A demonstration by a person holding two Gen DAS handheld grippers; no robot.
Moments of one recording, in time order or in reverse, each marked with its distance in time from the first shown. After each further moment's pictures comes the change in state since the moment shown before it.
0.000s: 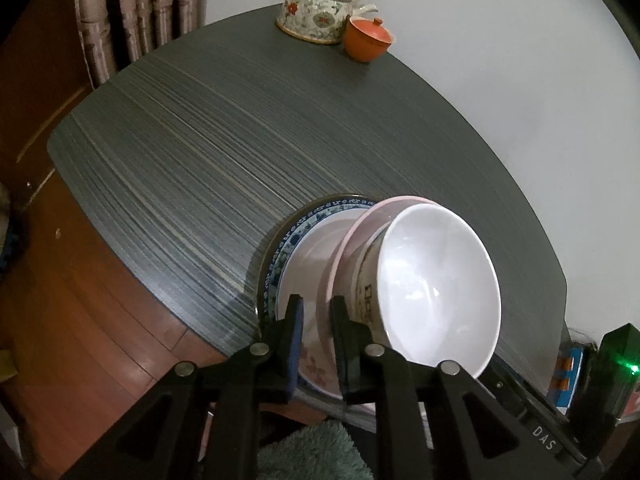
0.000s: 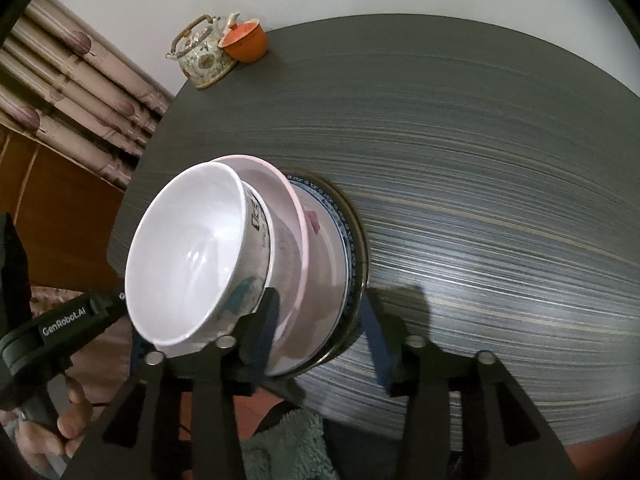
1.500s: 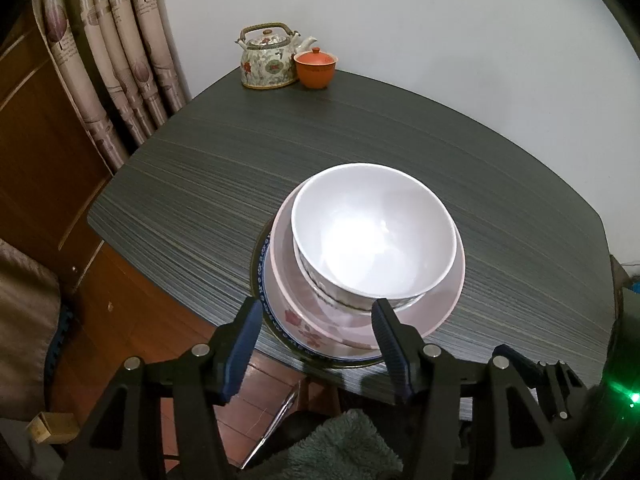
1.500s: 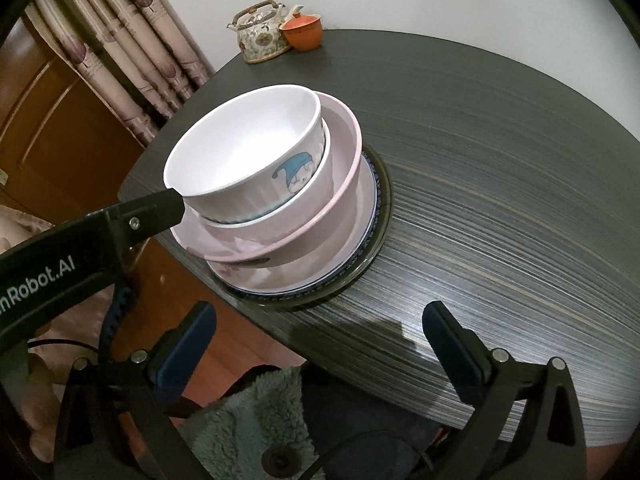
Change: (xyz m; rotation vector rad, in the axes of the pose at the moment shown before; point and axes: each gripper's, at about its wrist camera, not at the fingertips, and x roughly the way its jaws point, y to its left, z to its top) left arm -0.033 -0.066 -0.064 0.274 -0.162 0.201; right arm -0.007 0.023 -0.063 -0.217 -0.065 -0.016
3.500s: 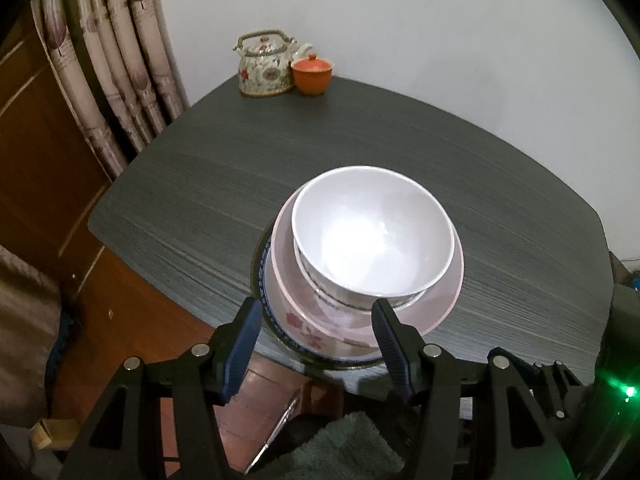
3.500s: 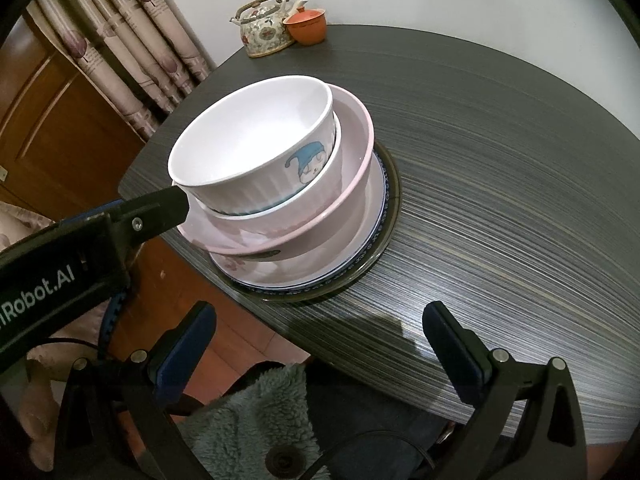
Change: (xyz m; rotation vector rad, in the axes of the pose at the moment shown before) left arm -0.005 -0.002 -0.009 0.016 -0.041 0.003; right arm 0.005 0.007 -0.004 -0.005 0.016 -0.003
